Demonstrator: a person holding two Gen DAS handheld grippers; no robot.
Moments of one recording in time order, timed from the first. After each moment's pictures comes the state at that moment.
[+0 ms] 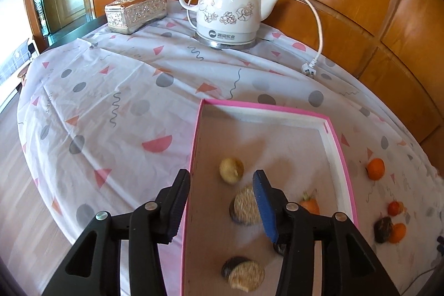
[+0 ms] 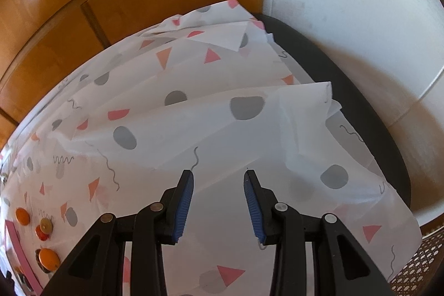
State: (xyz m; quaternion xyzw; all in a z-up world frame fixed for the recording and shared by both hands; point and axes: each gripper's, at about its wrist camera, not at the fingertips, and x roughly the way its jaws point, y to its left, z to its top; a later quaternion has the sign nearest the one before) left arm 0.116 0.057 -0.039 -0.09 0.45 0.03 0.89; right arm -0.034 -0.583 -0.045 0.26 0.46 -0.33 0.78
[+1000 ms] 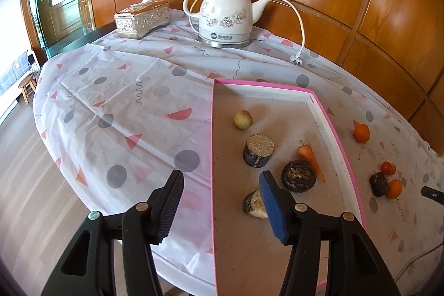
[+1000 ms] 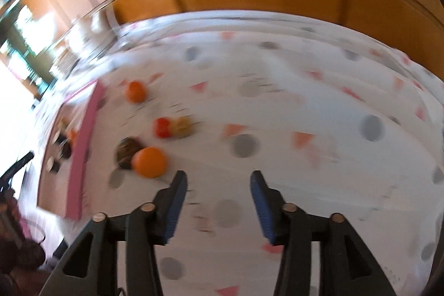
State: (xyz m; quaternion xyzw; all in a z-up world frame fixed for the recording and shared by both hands) left arm 0.035 0.069 -0.029 -0.08 0.43 0.02 0.90; right arm 0.037 -0.403 -0.034 0.09 0.50 0.07 0.86
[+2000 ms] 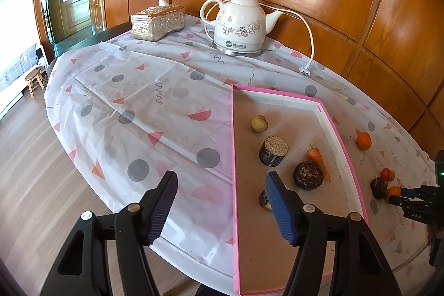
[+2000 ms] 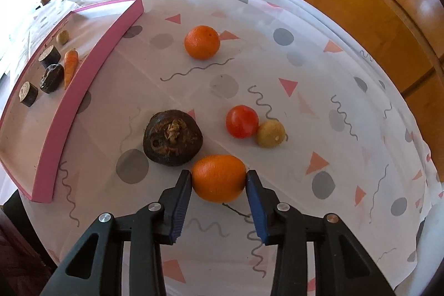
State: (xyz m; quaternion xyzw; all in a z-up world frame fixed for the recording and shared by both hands) left arm 0.012 0.091 -0.022 -0.09 0.41 0.03 0.91; right arm 0.072 -0.287 -0.071 -0.13 0.55 0.09 0.82
